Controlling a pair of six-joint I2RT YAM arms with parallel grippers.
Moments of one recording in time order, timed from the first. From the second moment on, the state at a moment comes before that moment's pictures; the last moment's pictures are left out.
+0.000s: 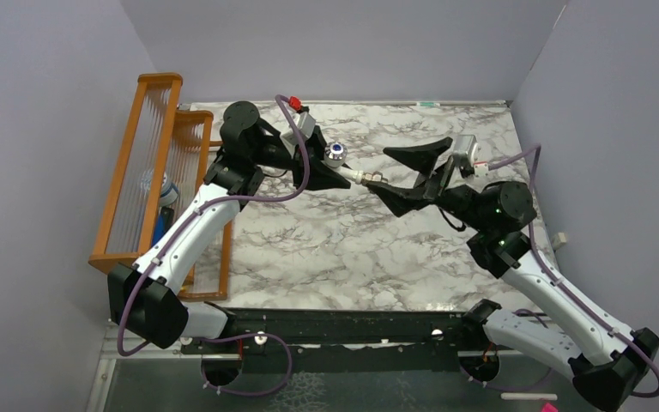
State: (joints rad) left arm -0.45 1.34 1.25 0.23 1.35 -0.14; right arm 0.64 0.88 0.84 0.47 -0.44 0.18
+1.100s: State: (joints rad) left arm -0.45 1.34 1.25 0.23 1.35 -0.14; right arm 0.66 0.87 0.79 0.31 -0.72 -1.01
